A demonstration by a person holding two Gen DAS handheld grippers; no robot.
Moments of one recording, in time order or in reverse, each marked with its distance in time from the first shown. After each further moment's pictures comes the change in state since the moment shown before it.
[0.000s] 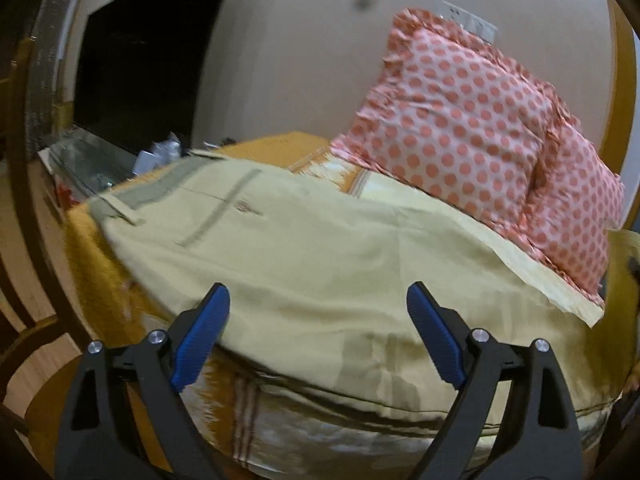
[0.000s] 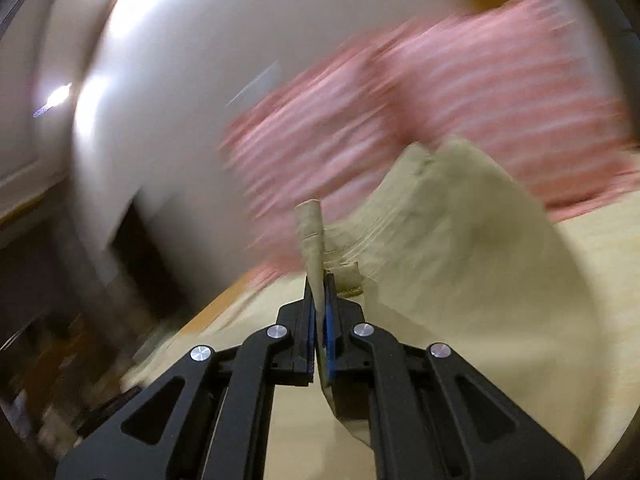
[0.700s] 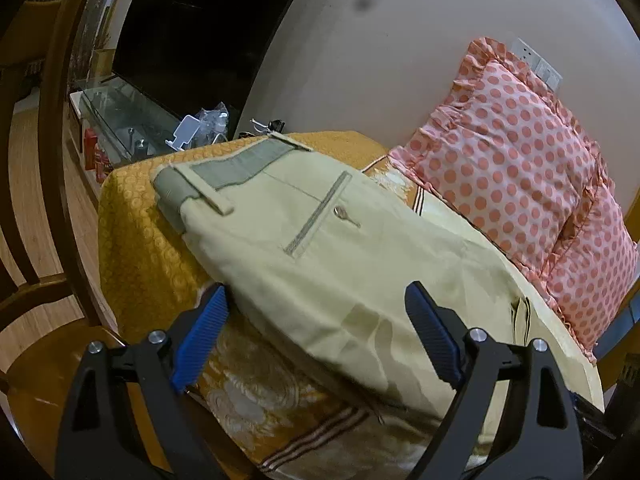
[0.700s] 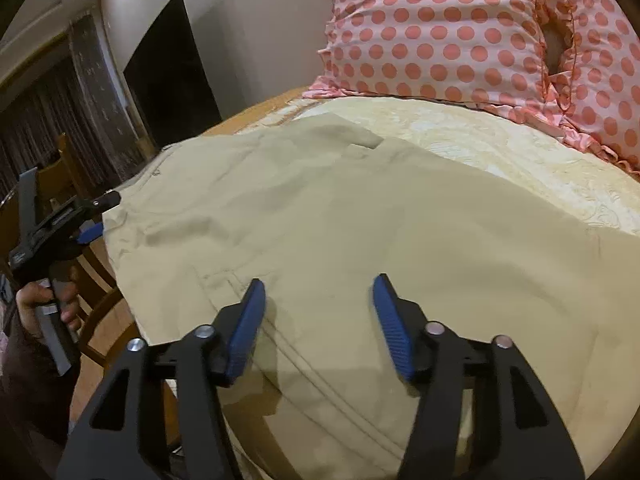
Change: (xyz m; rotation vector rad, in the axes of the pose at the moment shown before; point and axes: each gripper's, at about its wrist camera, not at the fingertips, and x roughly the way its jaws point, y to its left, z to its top) left arm 0.015 0.071 0.010 -0.204 0.033 0.037; right arm 0.105 0.076 -0.110 -0.262 0.478 -0.047
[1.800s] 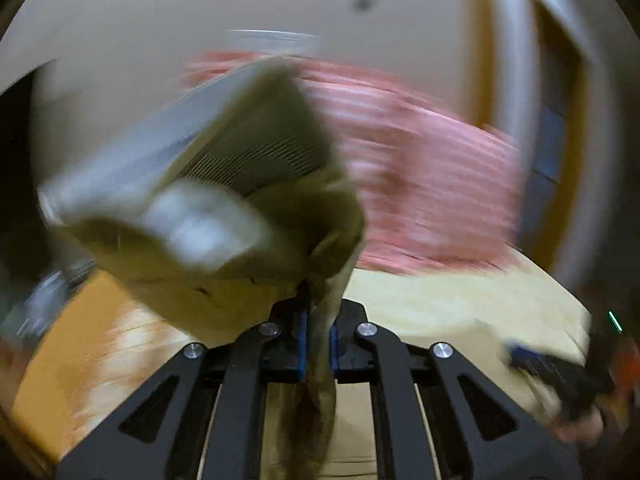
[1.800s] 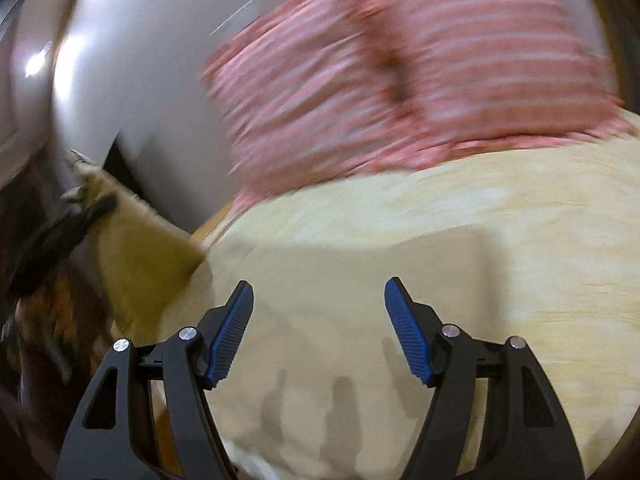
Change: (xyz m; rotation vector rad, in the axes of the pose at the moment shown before) left arm -0.051 -0.275 0.010 0.644 -0.045 -0.496; right arm -0.160 -0.108 -0.040 0.395 -0.353 -0.111
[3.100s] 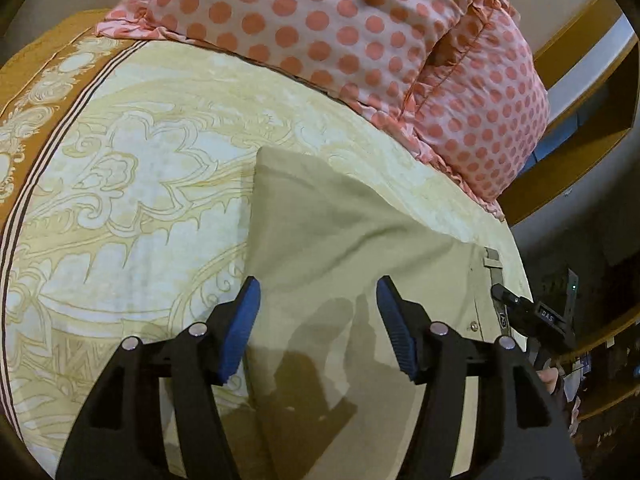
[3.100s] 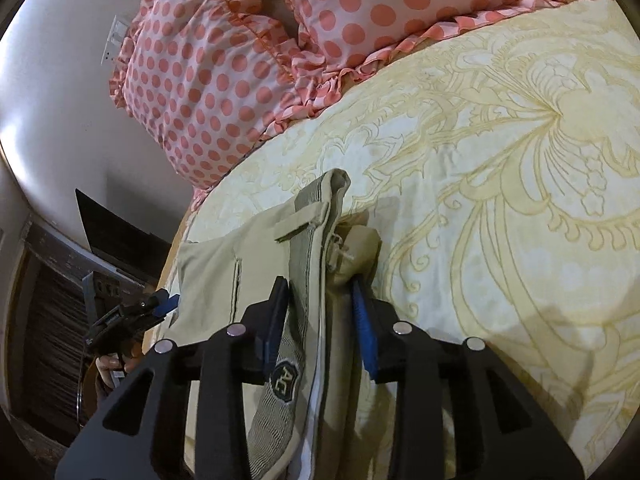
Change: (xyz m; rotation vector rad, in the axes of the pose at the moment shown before) left arm 0.156 0.111 -0.076 -0.433 0.540 -0.207; right arm 0.066 -0.106 0.026 0.303 0.303 0.057
